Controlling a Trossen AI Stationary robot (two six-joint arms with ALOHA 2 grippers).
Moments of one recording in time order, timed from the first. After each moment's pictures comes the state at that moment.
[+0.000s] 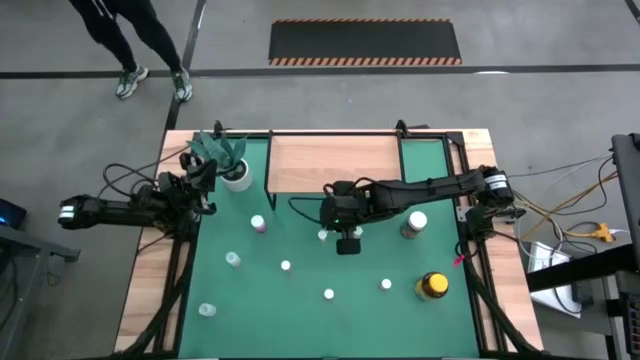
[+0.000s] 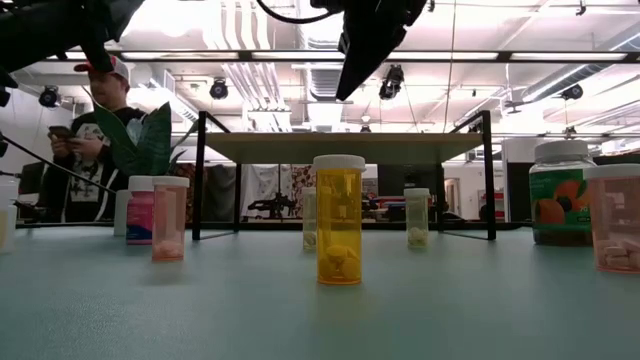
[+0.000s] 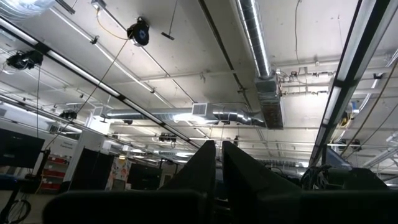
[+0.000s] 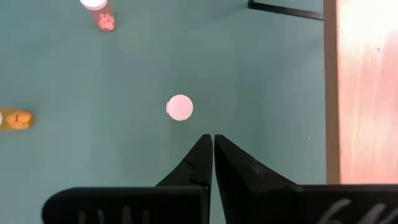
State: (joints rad) left arm 0.02 0.36 0.01 1.12 -0.39 0.17; right arm 0.11 1.86 1.68 -0.93 0.16 -0.02
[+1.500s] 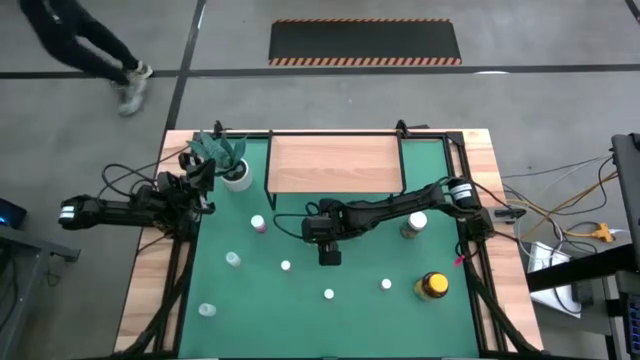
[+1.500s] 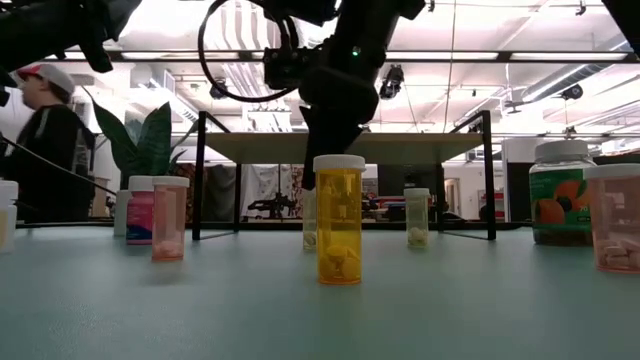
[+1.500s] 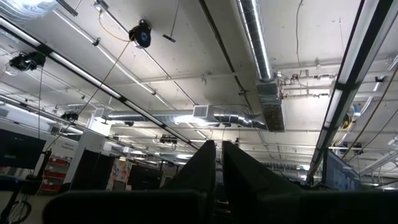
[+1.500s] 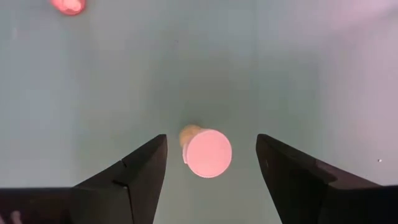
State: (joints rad) left arm 0.02 0.35 0.01 1.12 -0.40 0.17; right arm 0.12 2.09 1.68 -0.78 0.18 0.05
